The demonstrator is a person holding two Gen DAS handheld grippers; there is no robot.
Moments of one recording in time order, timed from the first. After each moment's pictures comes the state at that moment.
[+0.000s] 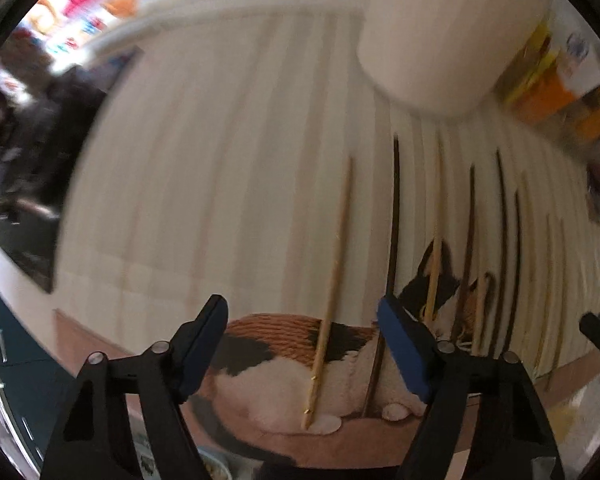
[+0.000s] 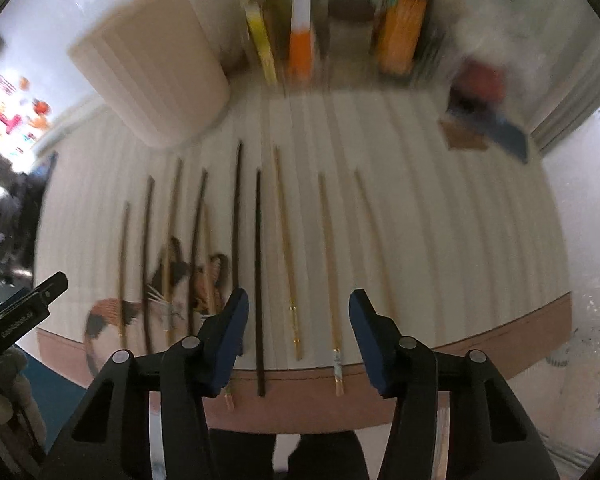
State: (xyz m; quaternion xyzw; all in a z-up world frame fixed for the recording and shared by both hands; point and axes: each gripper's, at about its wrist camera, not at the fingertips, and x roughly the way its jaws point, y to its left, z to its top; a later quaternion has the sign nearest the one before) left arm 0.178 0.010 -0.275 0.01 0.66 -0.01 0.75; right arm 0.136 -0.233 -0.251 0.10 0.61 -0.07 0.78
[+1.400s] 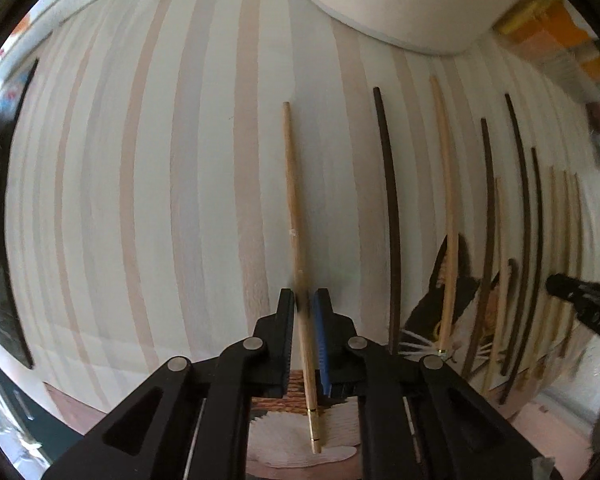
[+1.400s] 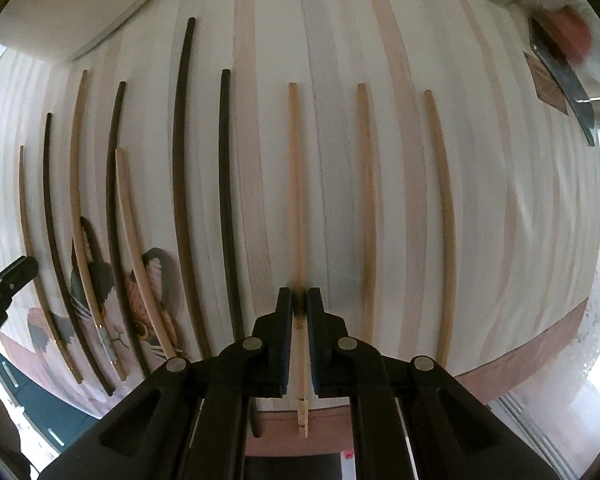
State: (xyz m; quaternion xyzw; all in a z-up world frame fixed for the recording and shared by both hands) left arm 0.229 0.012 -0.297 0.07 0.73 -0.08 0.67; right arm 0.218 -0.195 -0.376 0.07 0.76 -0.09 0.64
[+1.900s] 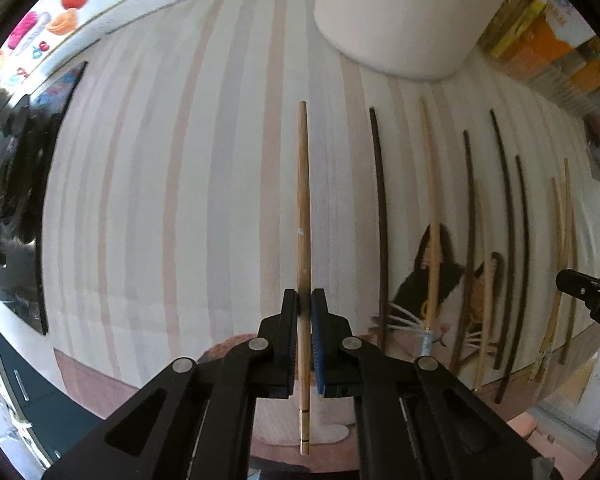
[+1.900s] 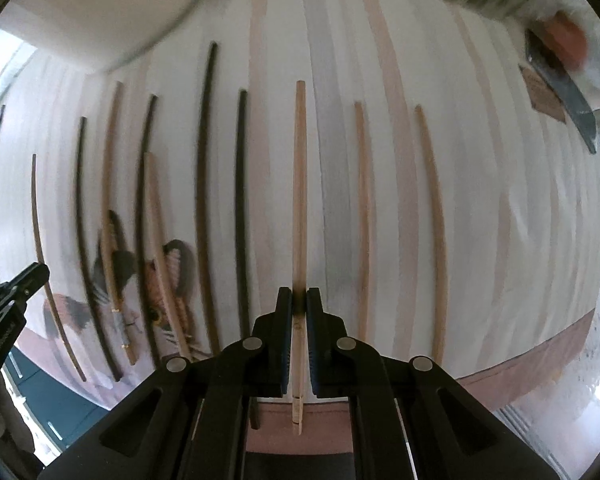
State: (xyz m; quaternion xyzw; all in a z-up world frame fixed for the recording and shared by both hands) left arm 0.181 -0.006 -0.227 0.06 0.69 -0.04 0.72; right arm 0.207 -0.232 -0.345 0.08 0.72 -0.05 0.69
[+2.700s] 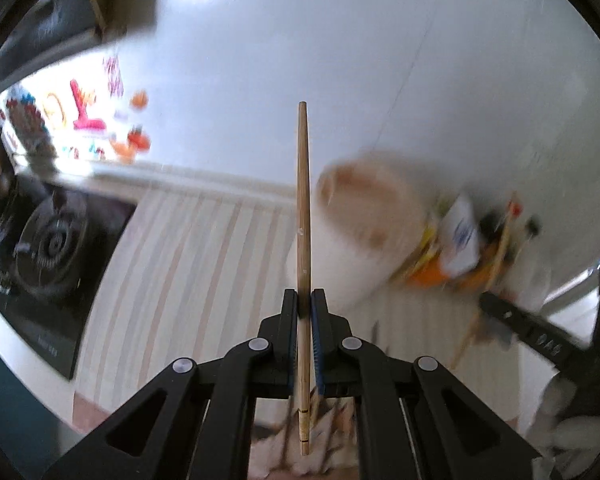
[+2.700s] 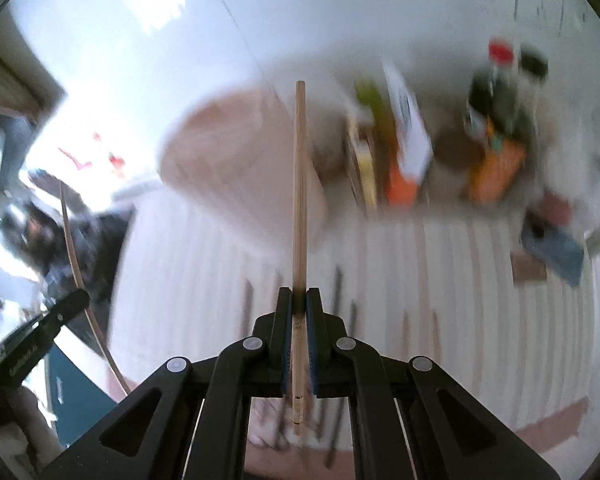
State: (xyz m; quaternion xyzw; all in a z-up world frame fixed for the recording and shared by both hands) left arm 0.171 0.052 0.089 -0.08 0.48 -0.05 0.87; right arm 0.231 -0.221 -0.121 0.13 0.51 0.05 0.85
